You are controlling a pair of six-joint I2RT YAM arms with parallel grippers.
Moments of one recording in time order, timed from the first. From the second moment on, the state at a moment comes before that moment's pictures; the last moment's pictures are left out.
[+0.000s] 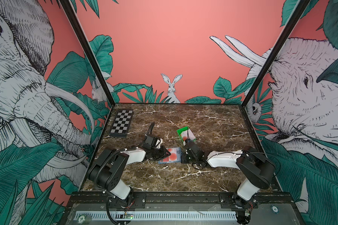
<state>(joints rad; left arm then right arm) -0.50 1.56 0.59 0.05 0.56 -0.81 0.90 1.68 0.74 0.05 -0.02 0.73</state>
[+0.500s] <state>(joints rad) -0.51 1.57 0.59 0.06 0.57 -0.83 0.90 1.68 0.74 0.05 -0.02 0.73</state>
